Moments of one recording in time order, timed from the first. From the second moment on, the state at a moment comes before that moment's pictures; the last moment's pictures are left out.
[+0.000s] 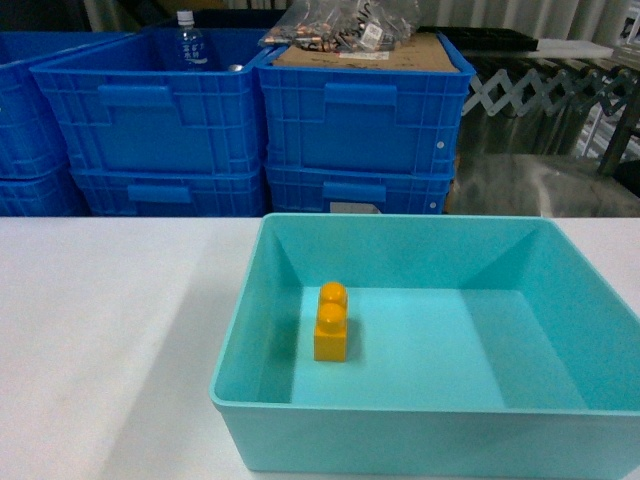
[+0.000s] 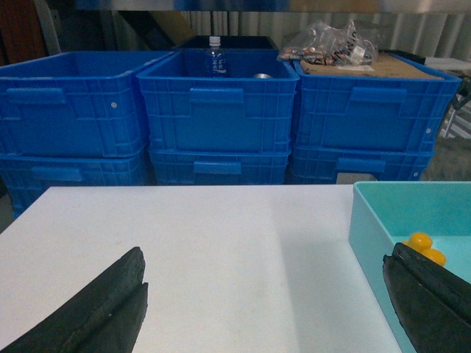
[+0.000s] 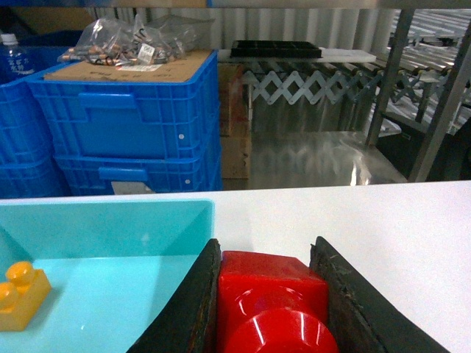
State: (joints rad) left arm 0.00 0.01 0.02 0.00 0.00 0.00; right arm 0.00 0.64 0.10 0.52 0.01 0.01
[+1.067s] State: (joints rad) left arm 0.00 0.01 0.02 0.00 0.00 0.00; right arm 0.00 0.20 0.01 0.20 0.00 0.01
